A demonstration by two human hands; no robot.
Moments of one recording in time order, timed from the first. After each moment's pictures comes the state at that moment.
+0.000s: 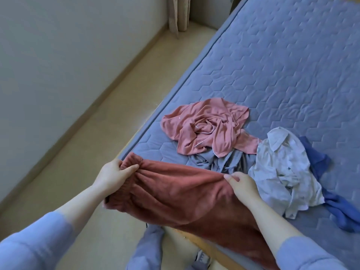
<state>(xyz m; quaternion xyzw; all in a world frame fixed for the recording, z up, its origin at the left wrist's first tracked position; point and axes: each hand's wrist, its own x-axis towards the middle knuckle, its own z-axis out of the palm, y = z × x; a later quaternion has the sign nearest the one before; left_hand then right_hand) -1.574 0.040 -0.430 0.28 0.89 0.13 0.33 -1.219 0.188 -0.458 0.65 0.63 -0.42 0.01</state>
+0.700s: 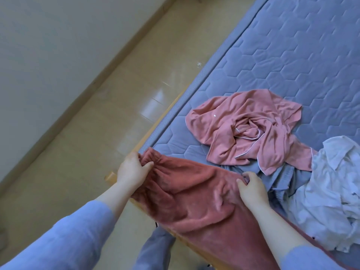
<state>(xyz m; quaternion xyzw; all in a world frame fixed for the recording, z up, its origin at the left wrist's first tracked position) -1.656 0.095 -0.573 0.26 0.90 0.07 0.34 -1.343 0.217 -0.579 0.71 0.61 -0.34 0.06</state>
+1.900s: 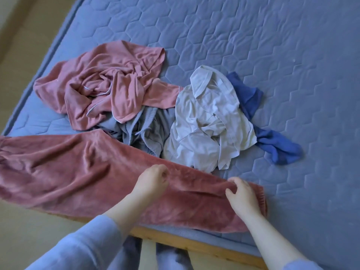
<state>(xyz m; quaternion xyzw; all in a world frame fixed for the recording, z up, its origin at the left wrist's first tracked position) -1.183 0.143 -0.580 0.56 0.70 0.01 0.44 -0.910 0.146 -0.571 0.76 0.55 -0.35 0.05</state>
